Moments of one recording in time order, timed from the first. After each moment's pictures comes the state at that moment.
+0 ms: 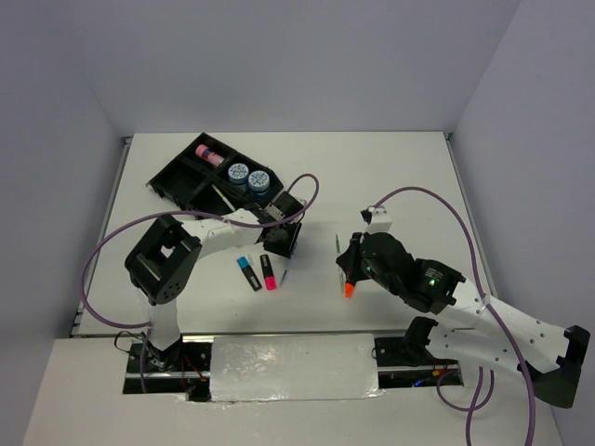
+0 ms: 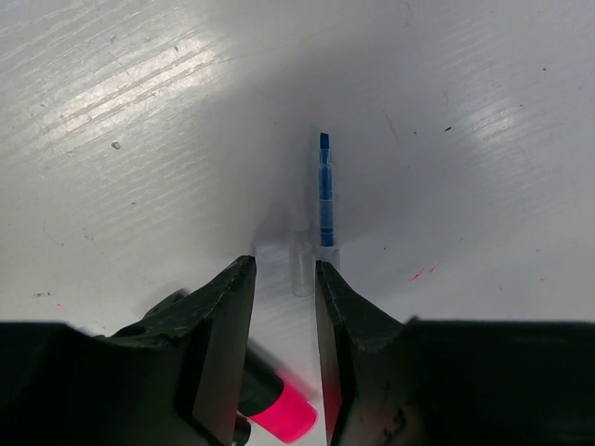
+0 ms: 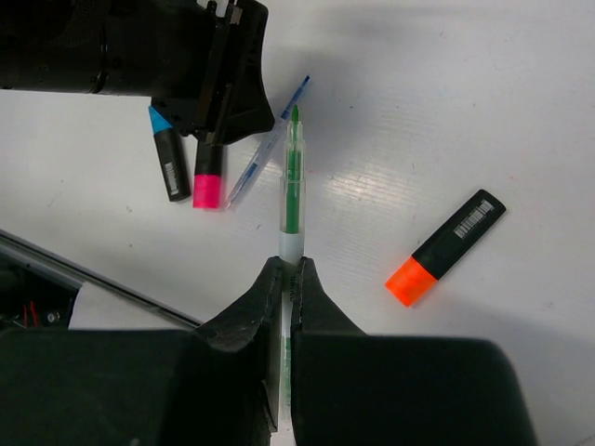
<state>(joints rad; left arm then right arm) -0.74 1.86 1.22 -0.49 -0.04 -0.39 0.95 0.78 0.76 -0.59 0.35 0.70</state>
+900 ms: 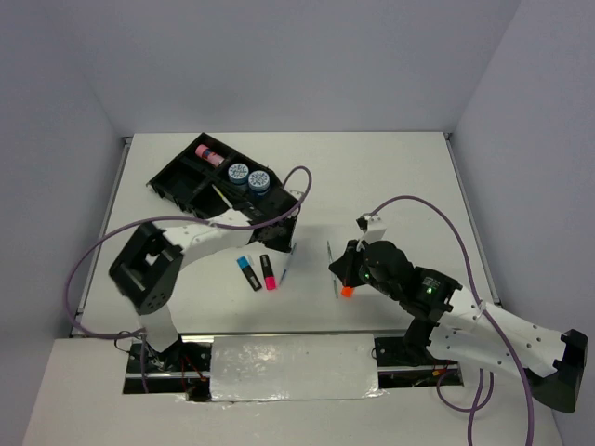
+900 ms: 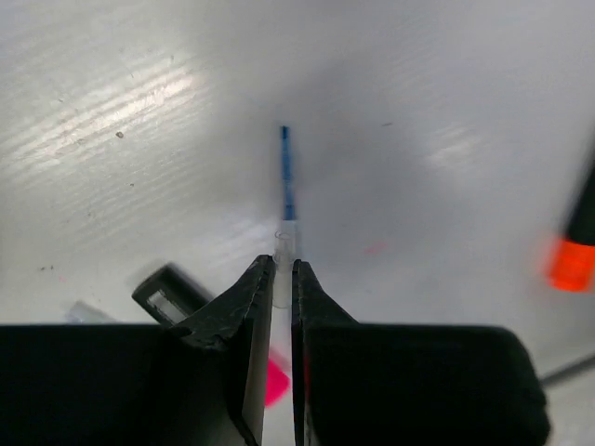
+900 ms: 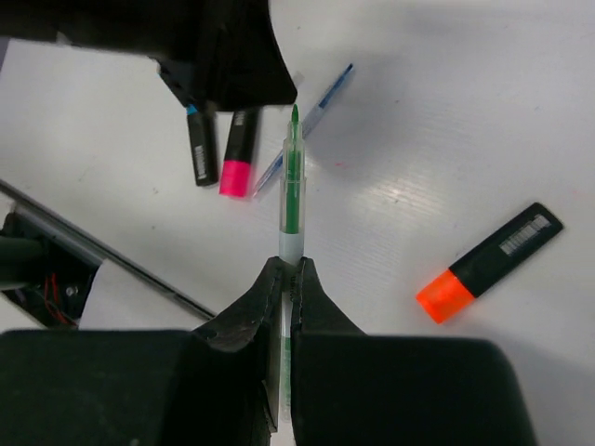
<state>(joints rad) -0.74 1.79 1.21 -0.48 -0.03 -0.42 0.95 0.73 0.64 -0.45 0.27 0.67</state>
